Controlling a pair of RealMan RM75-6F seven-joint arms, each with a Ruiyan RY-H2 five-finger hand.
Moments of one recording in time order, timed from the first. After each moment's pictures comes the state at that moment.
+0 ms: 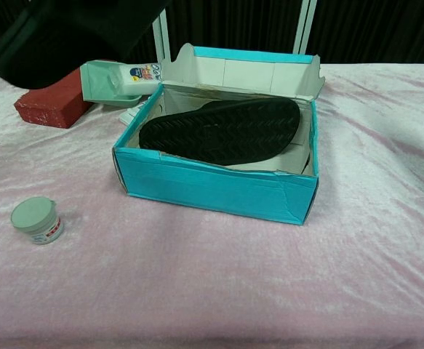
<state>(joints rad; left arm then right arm) -0.76 -1.18 -0.36 -1.95 0.97 1.07 0.22 0.30 -1.12 0.14 -1.46 -1.43 1.26 0.70</state>
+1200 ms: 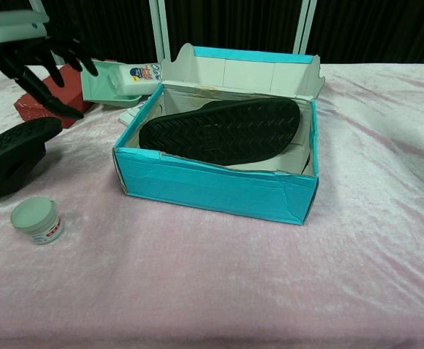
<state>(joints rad) -0.69 -1.29 -0.21 -1.78 1.03 1.04 0.21 0.29 -1.11 0.15 -1.48 -1.43 1.25 0.68</state>
